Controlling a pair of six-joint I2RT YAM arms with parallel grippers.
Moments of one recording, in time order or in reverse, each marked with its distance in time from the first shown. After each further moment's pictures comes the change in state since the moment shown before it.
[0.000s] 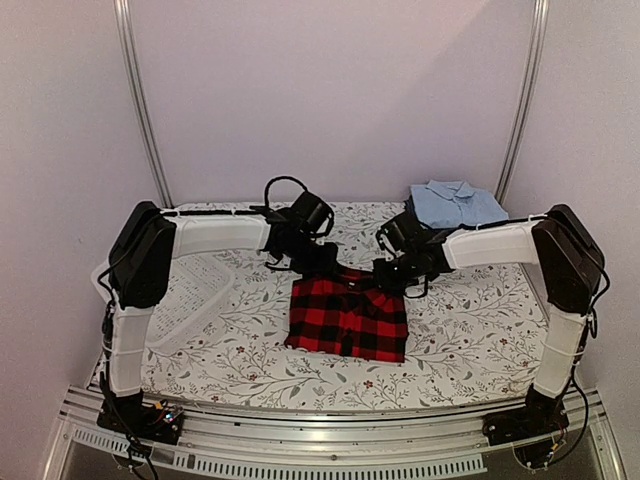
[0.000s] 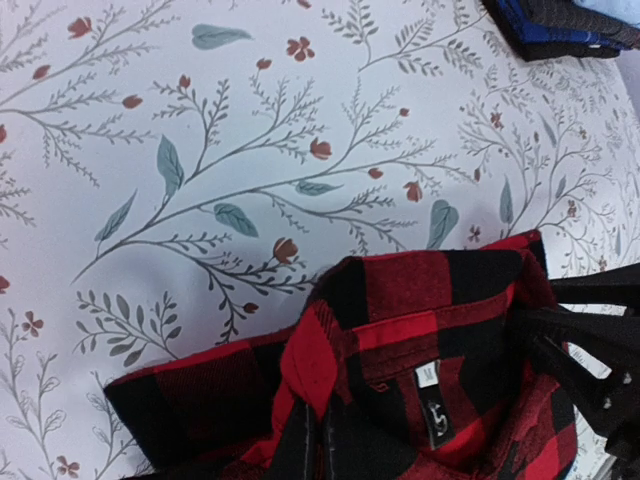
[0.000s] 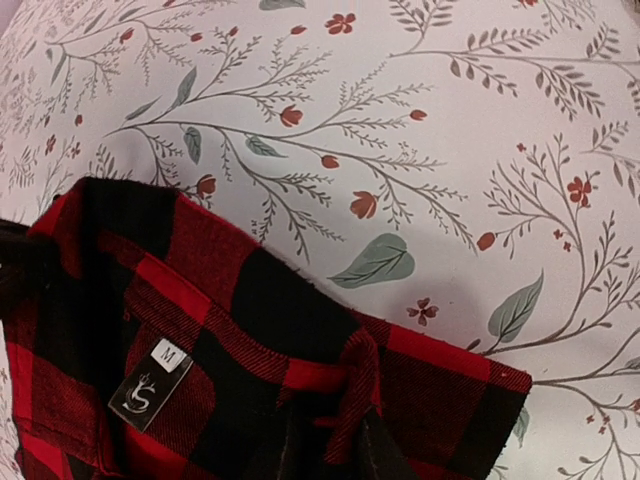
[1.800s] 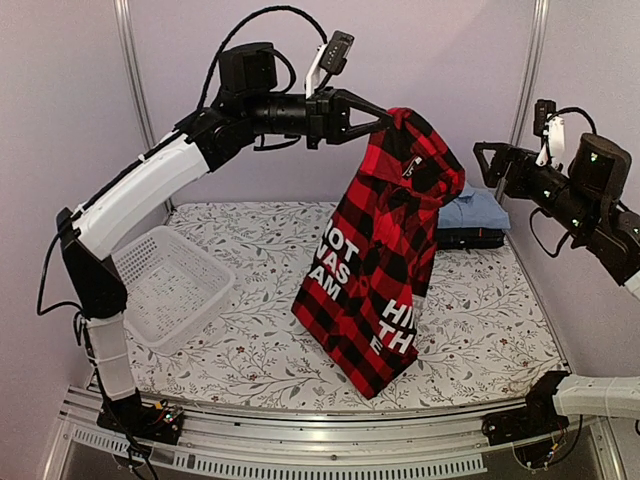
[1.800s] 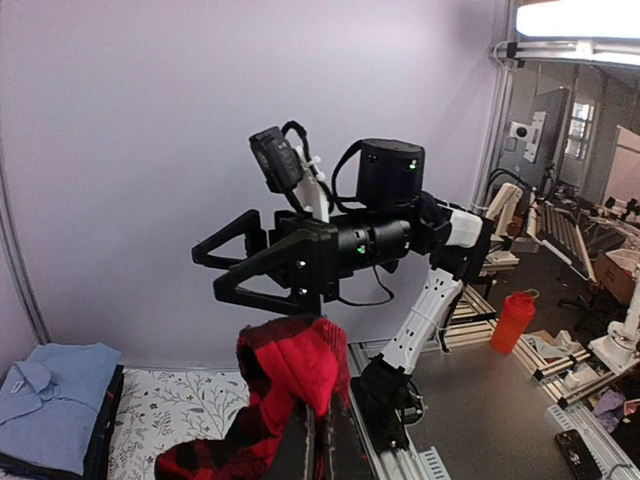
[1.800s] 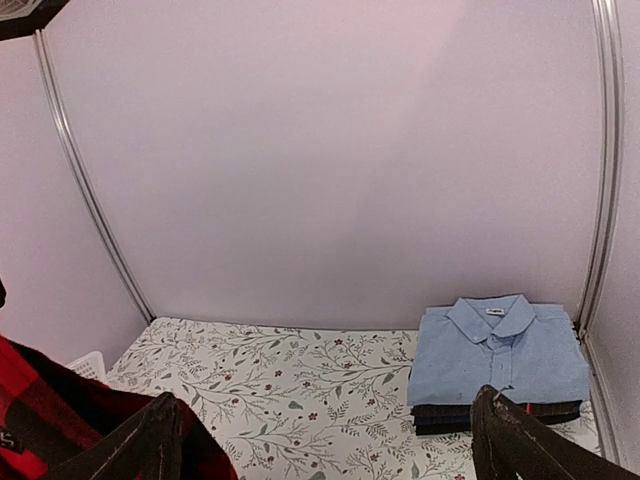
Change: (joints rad) left arm -0.037 -0.232 0.534 0.267 0.905 0.357; right arm -0.084 -1.012 -0.051 -0.032 0.244 -0.219
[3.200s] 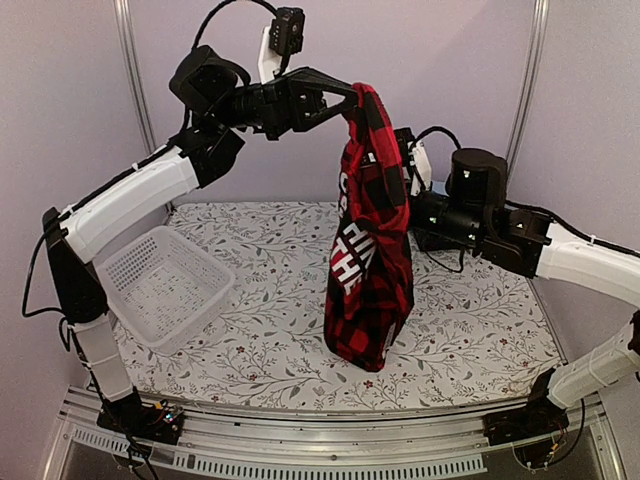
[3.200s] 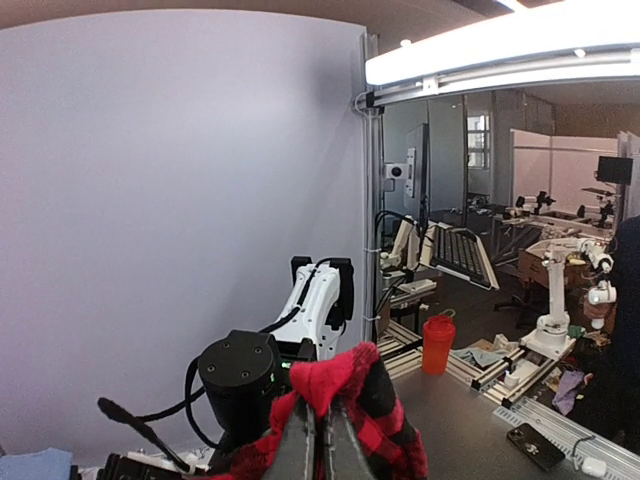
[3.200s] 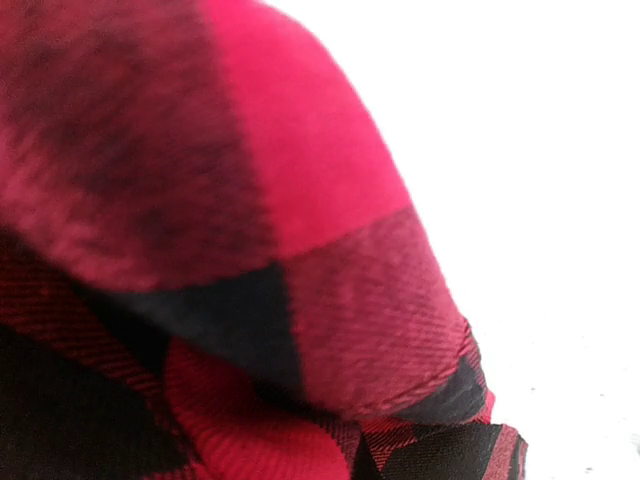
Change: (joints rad) left arm 0.024 -0.110 -0.255 0.714 0.251 -0.407; right arm 0.293 0.441 -0.003 0.342 -0.298 0.018
